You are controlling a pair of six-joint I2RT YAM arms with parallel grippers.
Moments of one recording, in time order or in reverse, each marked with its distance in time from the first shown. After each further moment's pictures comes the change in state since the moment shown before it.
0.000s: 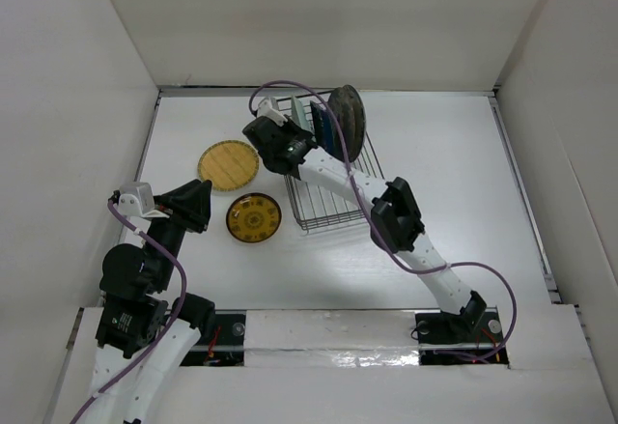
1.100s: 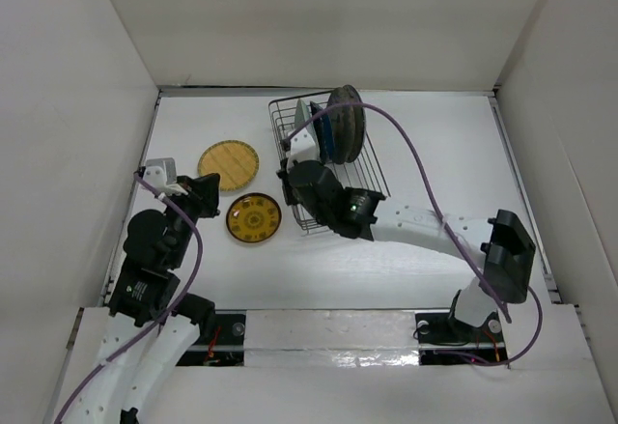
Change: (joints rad) left arm -0.001 0.160 0.000 -0.006 -0.028 -0.021; right arm 0.179 -0.820 -0.995 0.548 -0.493 0.471
